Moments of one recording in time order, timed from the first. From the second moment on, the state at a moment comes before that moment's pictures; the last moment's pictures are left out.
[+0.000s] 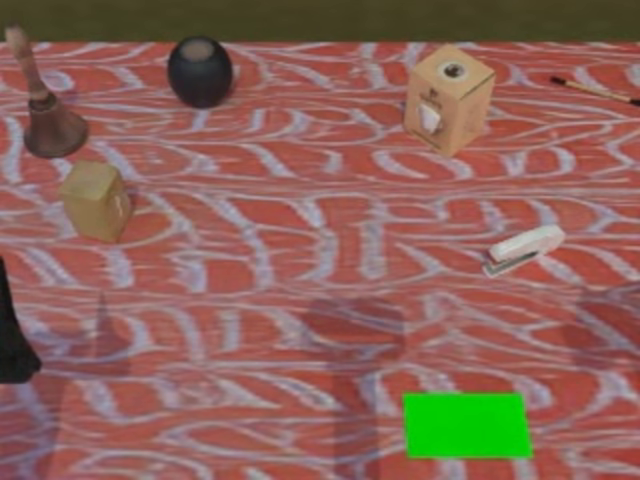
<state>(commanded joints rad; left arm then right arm) 0.00 0.00 0.00 0.00 0.00 0.00 0.08 0.38 0.36 -0.26 0.00 -0.33</state>
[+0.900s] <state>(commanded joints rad) 0.00 0.00 0.00 0.00 0.00 0.00 0.32 1.89 1.63 -1.15 0.00 -1.46</state>
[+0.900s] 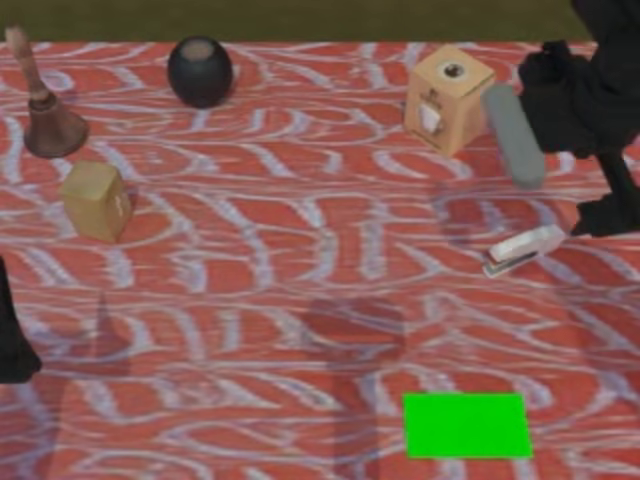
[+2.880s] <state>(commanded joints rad) 0.00 0.00 0.00 0.00 0.00 0.00 0.37 2.23 1.61 -0.95 0.00 -1.66</state>
